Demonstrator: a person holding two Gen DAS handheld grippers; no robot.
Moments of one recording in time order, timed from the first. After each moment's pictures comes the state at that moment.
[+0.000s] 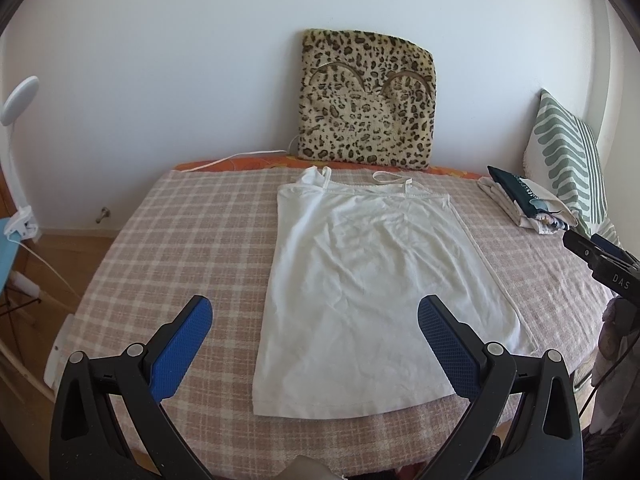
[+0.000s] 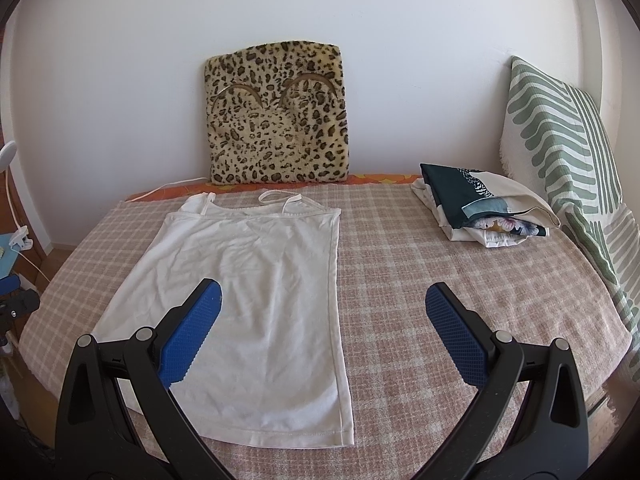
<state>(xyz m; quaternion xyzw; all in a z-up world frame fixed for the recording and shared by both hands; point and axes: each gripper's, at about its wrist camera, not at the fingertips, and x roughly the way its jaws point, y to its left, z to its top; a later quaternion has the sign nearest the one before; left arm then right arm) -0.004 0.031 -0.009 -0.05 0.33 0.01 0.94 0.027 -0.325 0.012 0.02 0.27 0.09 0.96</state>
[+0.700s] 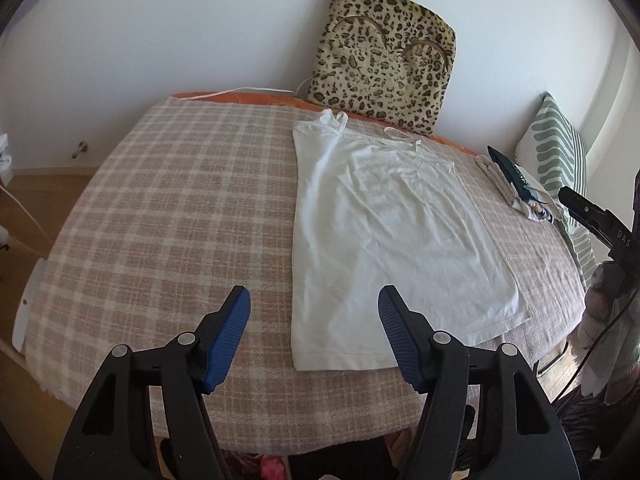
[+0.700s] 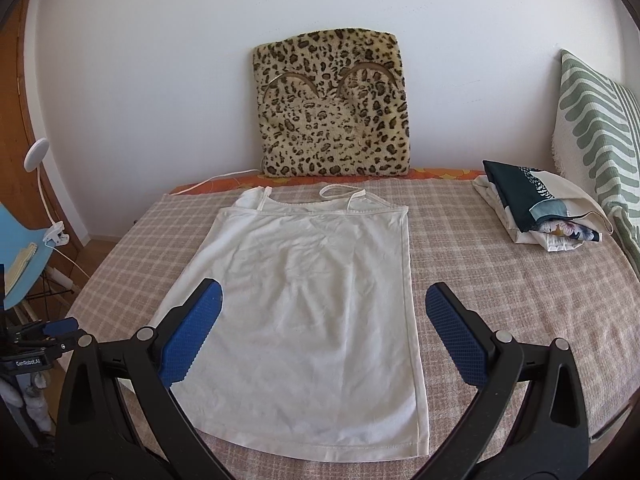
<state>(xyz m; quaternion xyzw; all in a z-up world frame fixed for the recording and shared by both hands) -0.007 0.100 -0.058 -0.12 0.41 -0.05 0.90 0.046 -0.269 0.021 0.03 0.29 0.17 0.94</state>
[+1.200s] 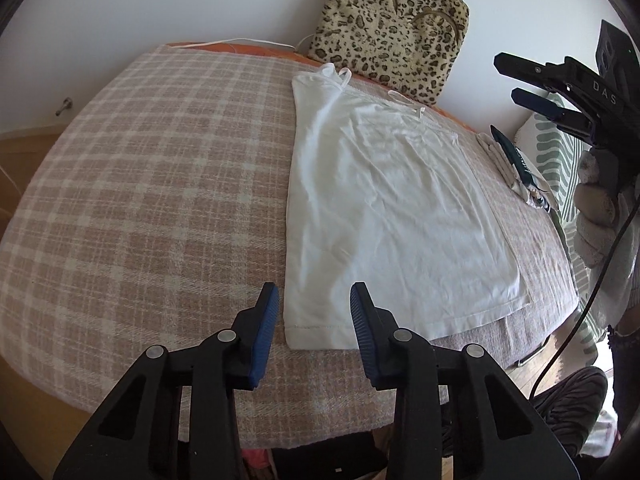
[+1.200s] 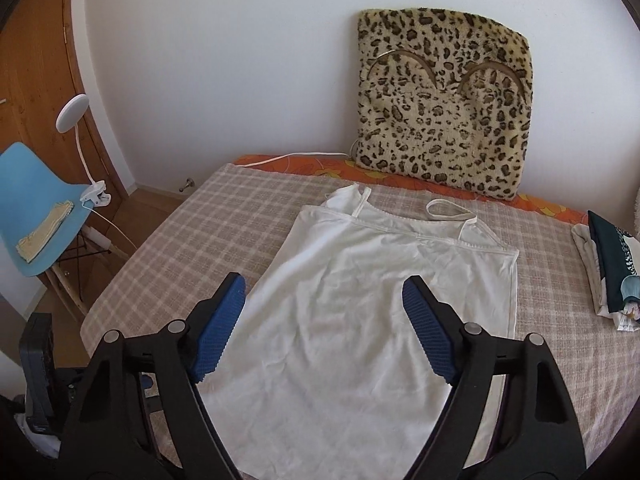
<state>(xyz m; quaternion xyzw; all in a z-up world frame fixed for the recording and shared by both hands) 0.003 0.099 -0.093 -0.15 0.46 -0.07 0.87 0.116 -0.135 0.045 -0.04 0.34 0.29 0.89</state>
